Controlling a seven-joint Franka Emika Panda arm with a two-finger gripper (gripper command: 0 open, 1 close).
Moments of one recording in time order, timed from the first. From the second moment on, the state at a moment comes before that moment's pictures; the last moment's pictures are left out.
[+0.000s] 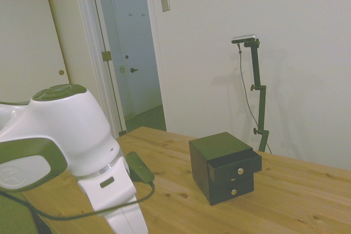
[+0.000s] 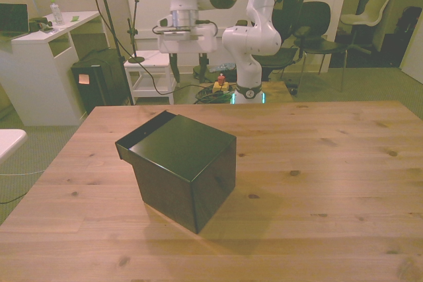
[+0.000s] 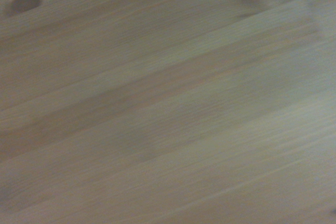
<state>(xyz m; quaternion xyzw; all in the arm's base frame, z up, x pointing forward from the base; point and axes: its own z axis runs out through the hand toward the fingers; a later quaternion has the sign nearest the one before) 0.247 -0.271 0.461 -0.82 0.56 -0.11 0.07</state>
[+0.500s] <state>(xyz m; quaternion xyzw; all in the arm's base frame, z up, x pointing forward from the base) 0.287 -0.419 0.487 -0.80 0.59 -0.10 0.04</state>
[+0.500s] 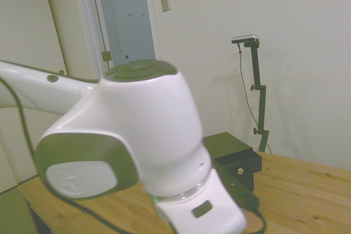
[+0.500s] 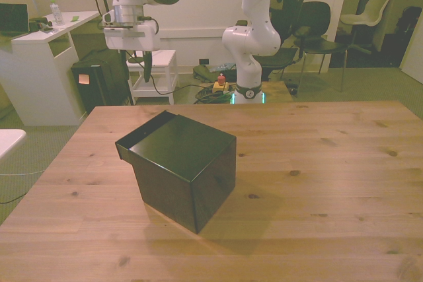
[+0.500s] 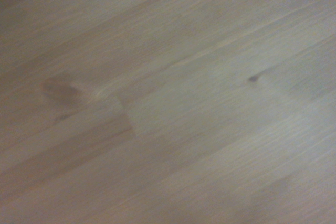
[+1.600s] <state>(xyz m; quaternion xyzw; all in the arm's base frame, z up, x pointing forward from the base) 0.443 -0.466 0.515 -0.82 0.56 -0.09 0.01</state>
